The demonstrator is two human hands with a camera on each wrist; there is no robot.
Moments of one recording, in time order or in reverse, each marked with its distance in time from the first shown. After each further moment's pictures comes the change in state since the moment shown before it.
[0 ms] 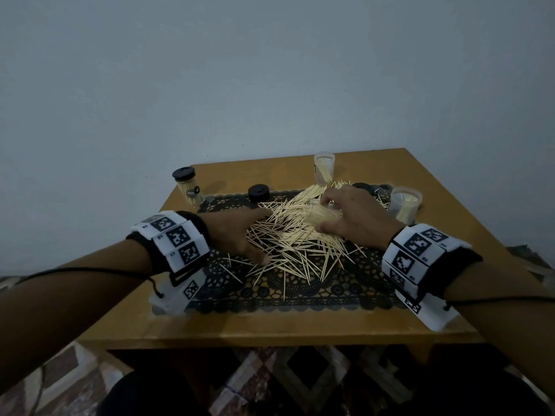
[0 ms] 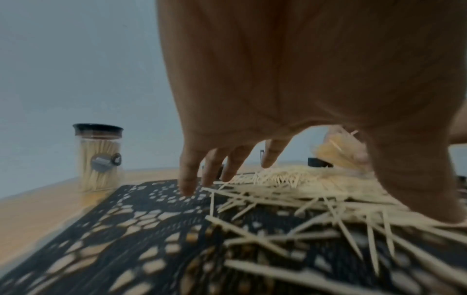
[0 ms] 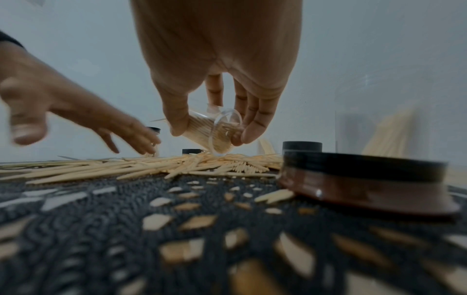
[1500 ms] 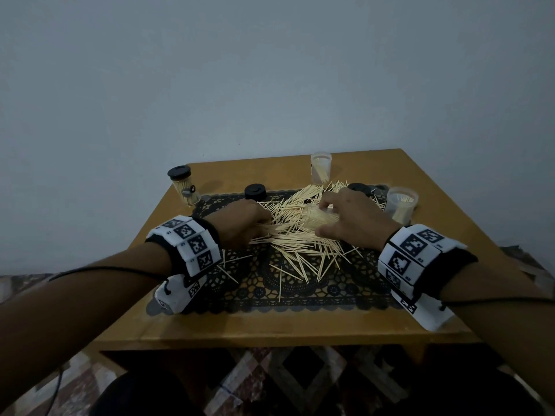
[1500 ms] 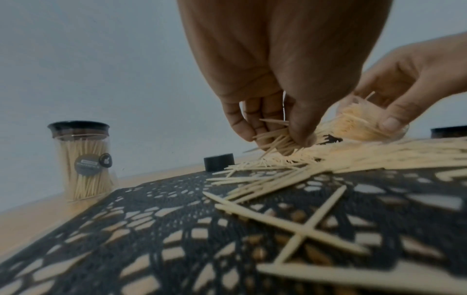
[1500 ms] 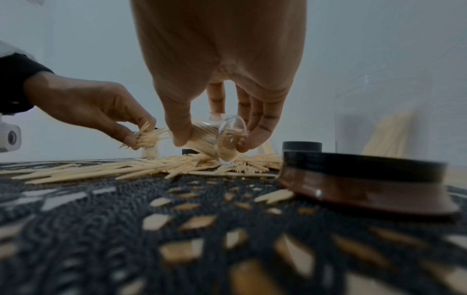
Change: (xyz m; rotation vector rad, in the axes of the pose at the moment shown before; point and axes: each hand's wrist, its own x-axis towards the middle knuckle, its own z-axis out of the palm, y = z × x) left_hand 0.035 -0.016 0.015 0.166 0.365 0.327; right_hand 0.000 0.003 0.001 -0.049 -0.049 0.014
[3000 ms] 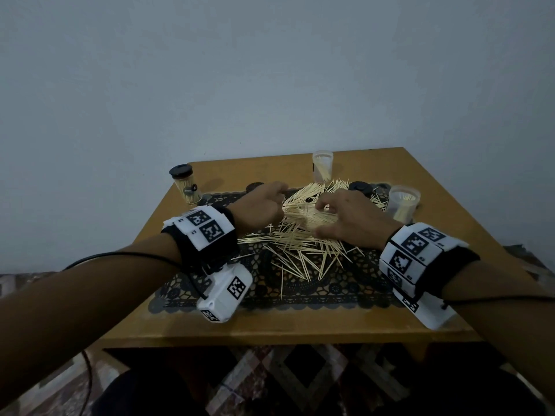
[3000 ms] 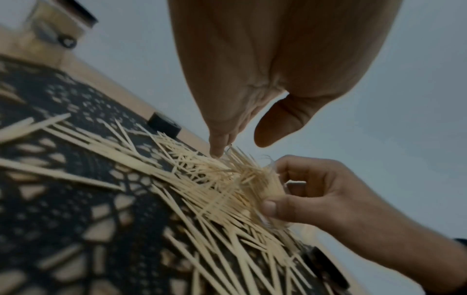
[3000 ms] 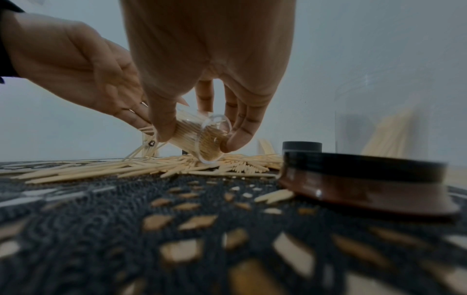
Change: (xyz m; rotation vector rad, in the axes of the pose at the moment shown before) left_hand 0.012 0.059 -0.027 -0.847 0.074 -0.344; right_hand -0.002 -0.006 -0.001 0.051 -0.024 -0.046
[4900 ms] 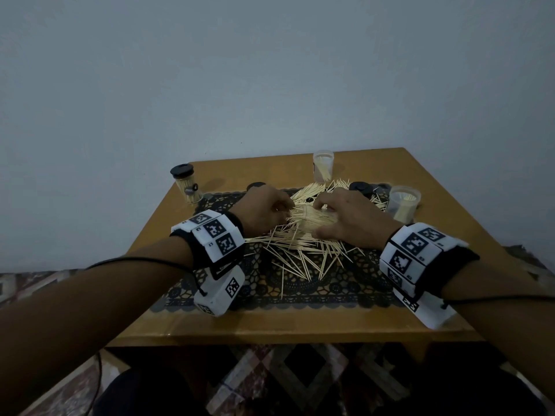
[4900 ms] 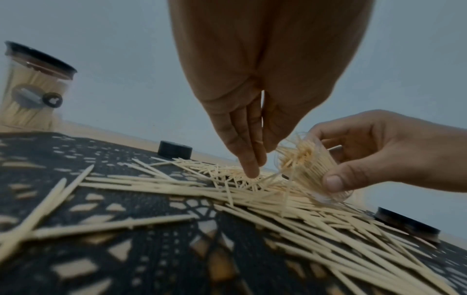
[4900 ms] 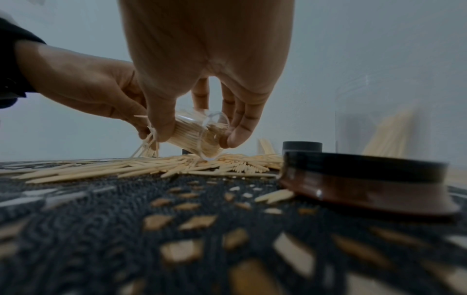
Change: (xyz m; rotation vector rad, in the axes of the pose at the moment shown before) left_hand 0.011 -0.016 -0.003 0.551 0.135 0.178; right_hand 0.000 0.001 0.000 -0.033 -0.020 -0.034
